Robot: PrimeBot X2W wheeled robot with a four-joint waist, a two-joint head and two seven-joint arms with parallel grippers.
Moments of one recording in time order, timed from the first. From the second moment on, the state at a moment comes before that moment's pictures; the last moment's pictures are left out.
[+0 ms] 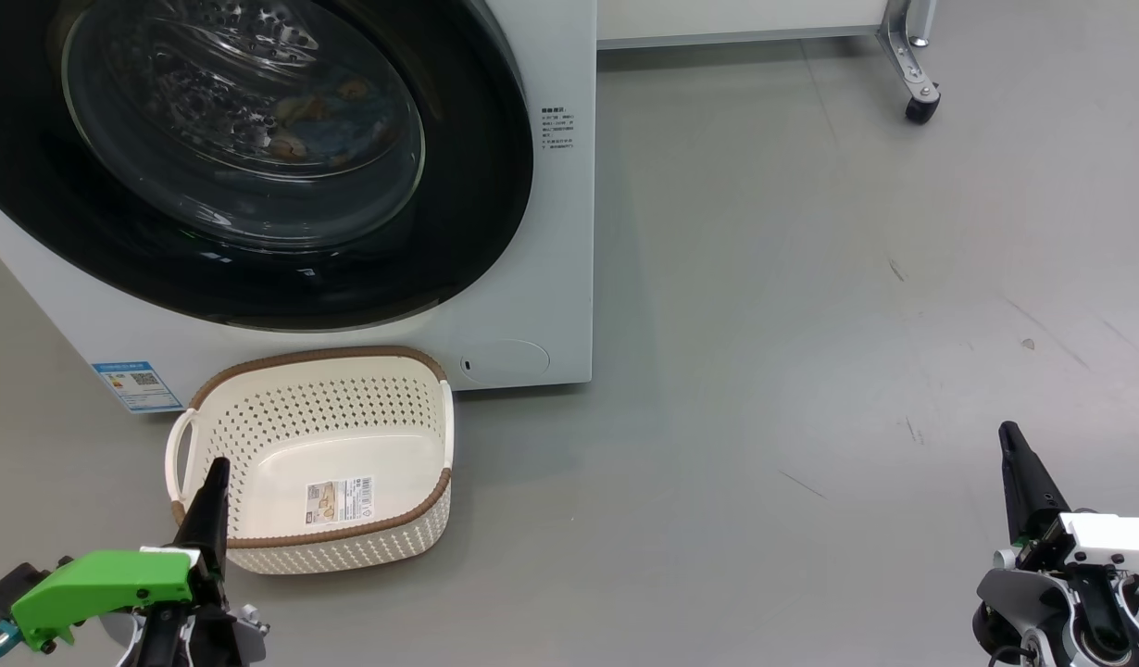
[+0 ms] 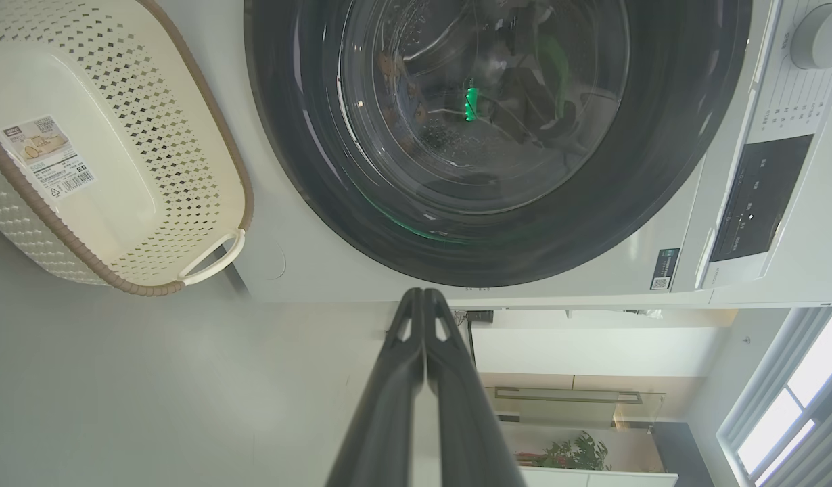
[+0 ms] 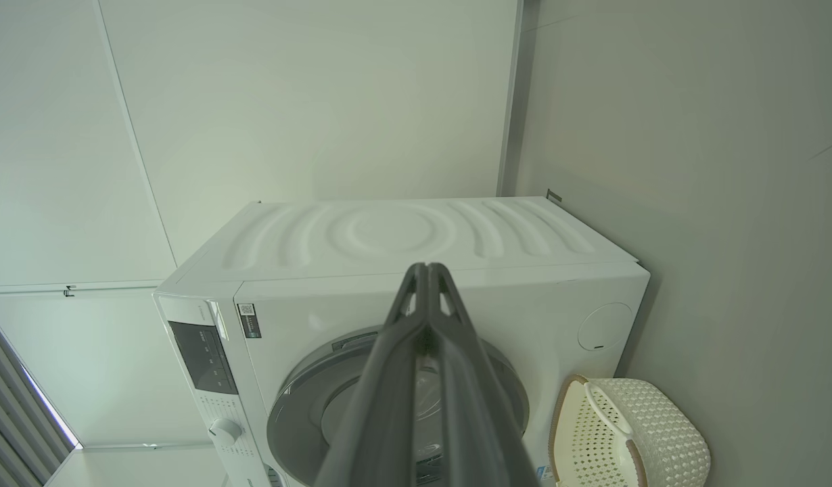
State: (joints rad) left arm -0.07 0.03 0.09 0.28 -1.60 -0.12 0.12; right arm -0.06 -0.04 -0.14 0.28 1.60 0.12 0.11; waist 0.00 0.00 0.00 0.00
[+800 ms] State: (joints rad) left arm -0.07 0.03 0.09 0.28 -1.60 -0.12 0.12; right arm -0.06 -0.04 -0.14 0.28 1.60 0.12 0.11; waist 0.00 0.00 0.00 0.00
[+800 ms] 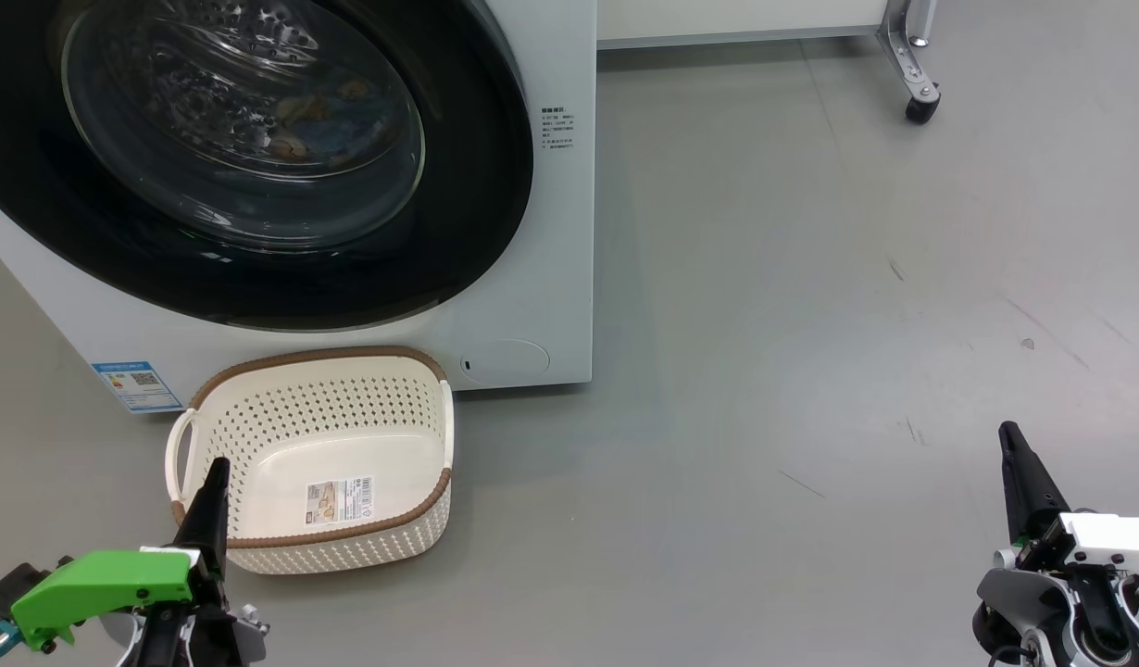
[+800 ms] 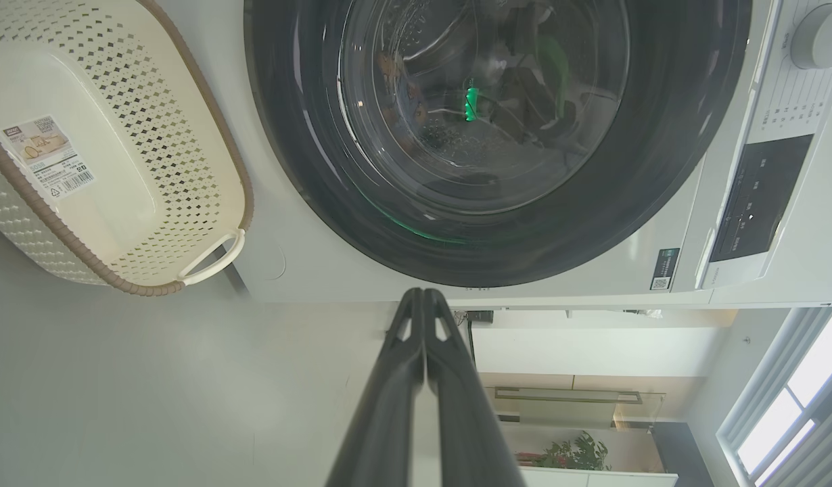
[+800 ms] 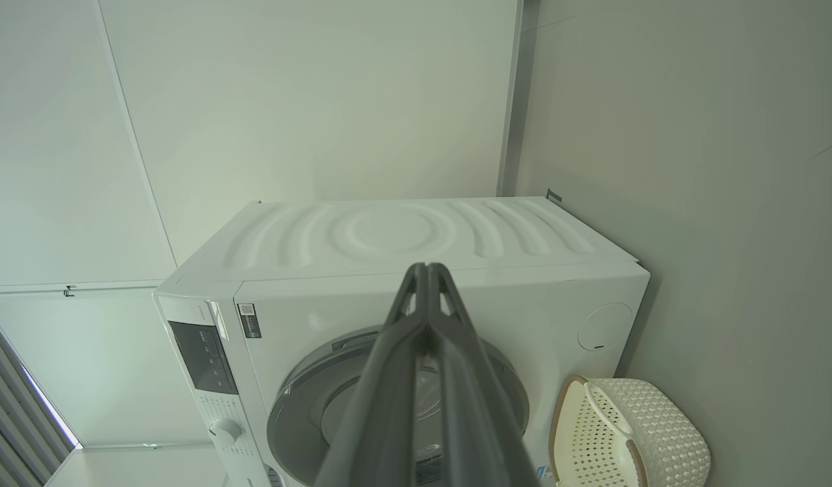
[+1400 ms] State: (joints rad) left arm -0.07 0.03 0.09 0.28 -1.60 -0.12 0.12; right arm -0.06 -0.04 -0.14 0.28 1.60 0.12 0.11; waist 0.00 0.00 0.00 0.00
